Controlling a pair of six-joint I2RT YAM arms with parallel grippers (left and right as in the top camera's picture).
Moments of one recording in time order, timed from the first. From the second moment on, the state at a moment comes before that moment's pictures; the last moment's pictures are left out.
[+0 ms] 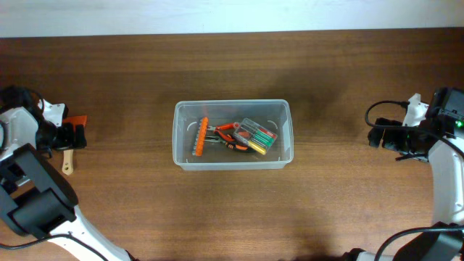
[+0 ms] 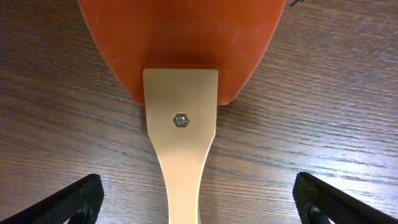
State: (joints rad) left arm 0.57 2.12 1.60 -0.92 0.02 0.44; right arm -0.46 1.50 1.18 -0.91 -0.16 -0.10
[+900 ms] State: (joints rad) left arm 0.57 2.12 1.60 -0.92 -0.02 0.44; right arm -0.46 1.50 1.18 -0.91 -0.16 -0.10
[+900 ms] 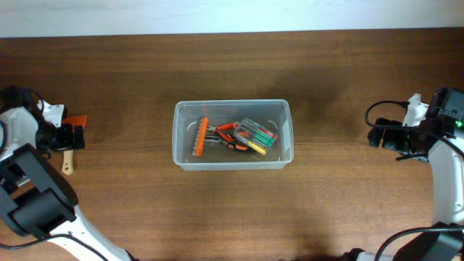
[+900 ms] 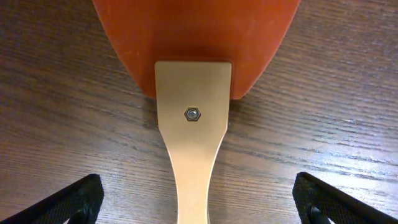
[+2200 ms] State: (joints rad) left arm 0.58 2.18 1.60 -0.92 -0.02 0.45; right arm -0.46 1.50 1.18 -0.91 -0.16 -0.10
